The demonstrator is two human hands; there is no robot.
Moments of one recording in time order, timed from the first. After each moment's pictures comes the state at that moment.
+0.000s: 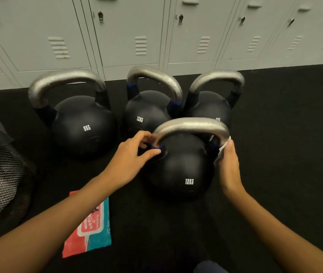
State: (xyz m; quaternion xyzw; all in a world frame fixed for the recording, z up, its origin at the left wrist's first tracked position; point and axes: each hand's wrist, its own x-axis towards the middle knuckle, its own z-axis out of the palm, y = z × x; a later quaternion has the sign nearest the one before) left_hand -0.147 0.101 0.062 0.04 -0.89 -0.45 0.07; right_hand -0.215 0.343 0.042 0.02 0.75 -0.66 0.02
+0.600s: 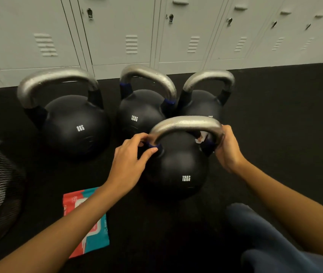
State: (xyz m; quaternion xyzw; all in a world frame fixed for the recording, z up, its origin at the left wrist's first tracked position) left_hand -0.136 0.113 0.054 0.04 -0.88 -0.45 0.16; right_hand -0.255 0.347 0.067 0.00 0.72 -0.69 0.13
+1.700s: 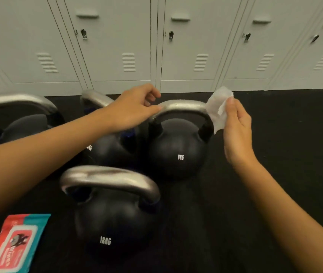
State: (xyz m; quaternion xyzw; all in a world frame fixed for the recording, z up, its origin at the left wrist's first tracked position) left_hand -0.351 0.199 0.188 0.09 -0.93 -0.35 0.06; right_hand -0.436 0.414 0.130 -0.17 0.72 -0.67 -0.03
